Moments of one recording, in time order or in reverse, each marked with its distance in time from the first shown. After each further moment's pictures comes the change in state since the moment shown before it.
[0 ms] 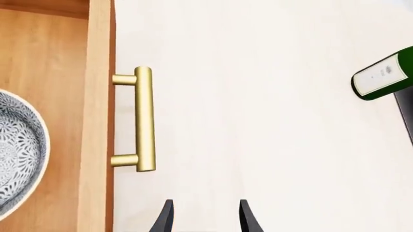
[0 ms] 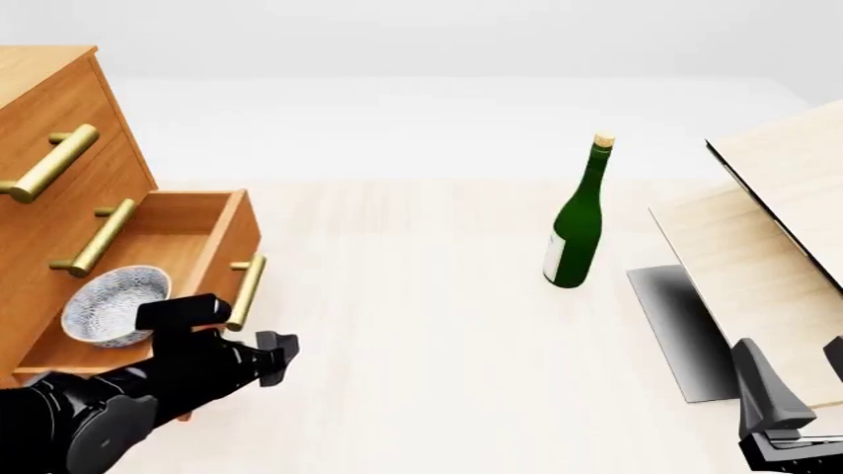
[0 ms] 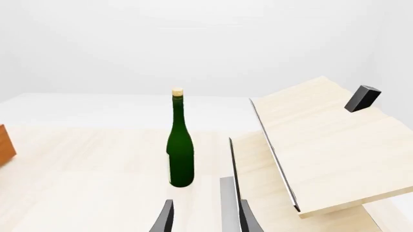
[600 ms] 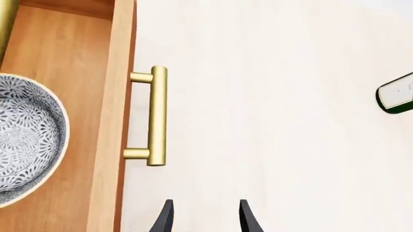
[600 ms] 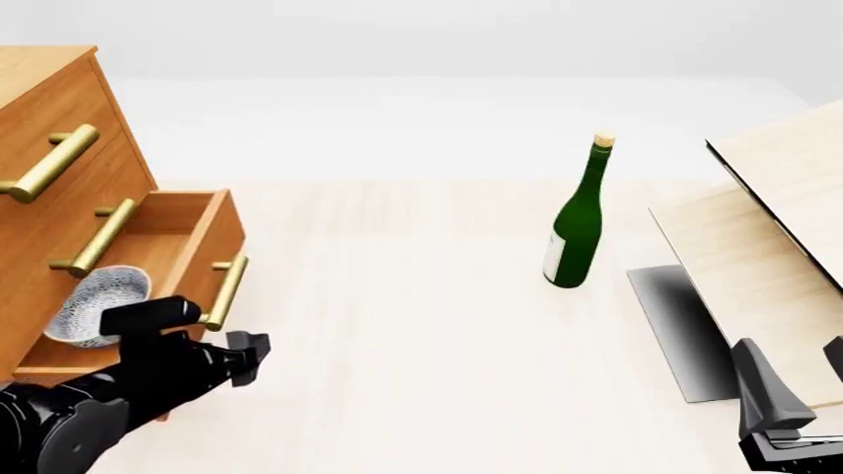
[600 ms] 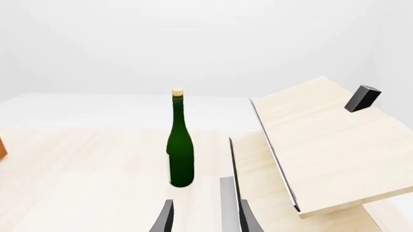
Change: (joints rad) left arm 0.103 -0.062 0.037 0.026 0.041; right arm 0.000 0.000 0.000 0.000 0.000
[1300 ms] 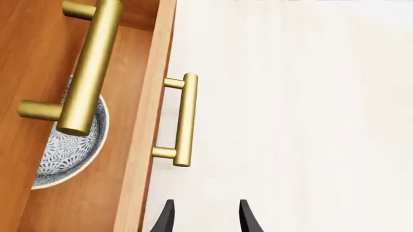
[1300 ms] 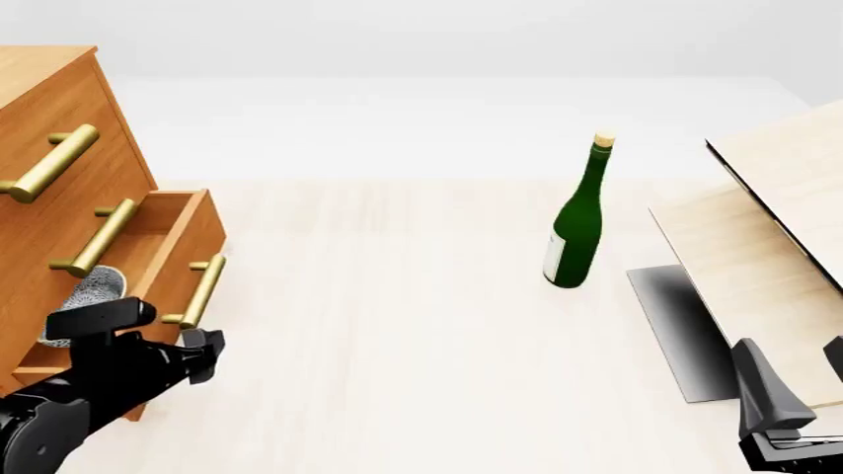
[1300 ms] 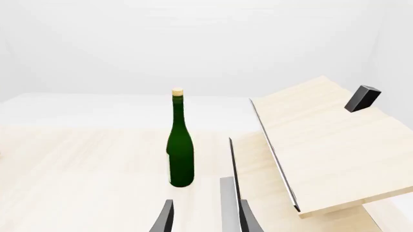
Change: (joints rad) left arm 0.189 -0.049 0.035 -0.003 0.100; right arm 0.000 0.000 0.000 0.000 0.000
